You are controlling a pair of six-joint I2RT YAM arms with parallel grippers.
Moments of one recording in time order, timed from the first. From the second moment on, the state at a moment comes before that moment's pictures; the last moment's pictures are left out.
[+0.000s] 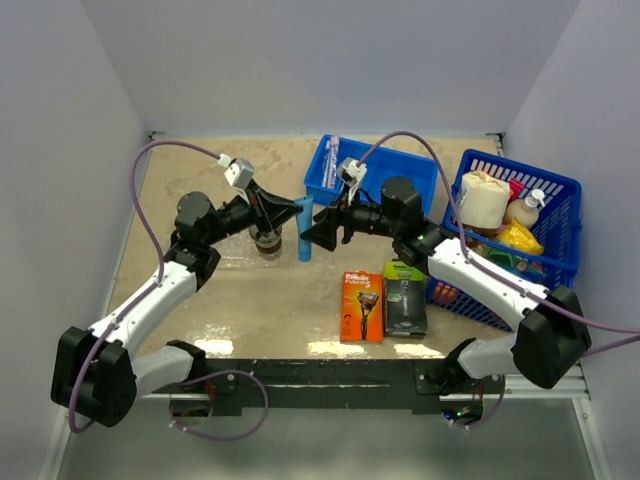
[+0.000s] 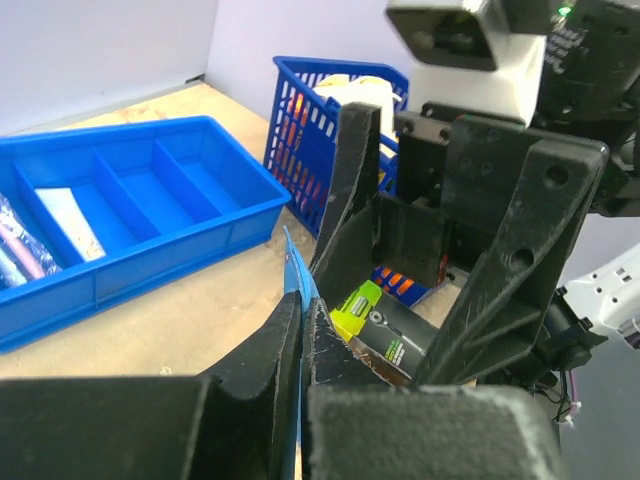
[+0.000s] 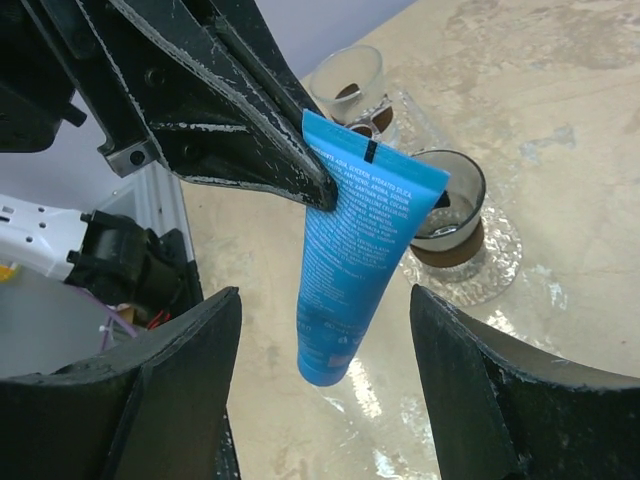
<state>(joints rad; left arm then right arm) -0.35 1.13 0.72 0.54 0.71 -0.45 0.66 1.34 0.99 0.17 -0.58 0.31</state>
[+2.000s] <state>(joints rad) -0.20 0.92 0.71 0.36 0.55 -0.26 0.72 1.02 0.89 0.09 -0.16 0.29</state>
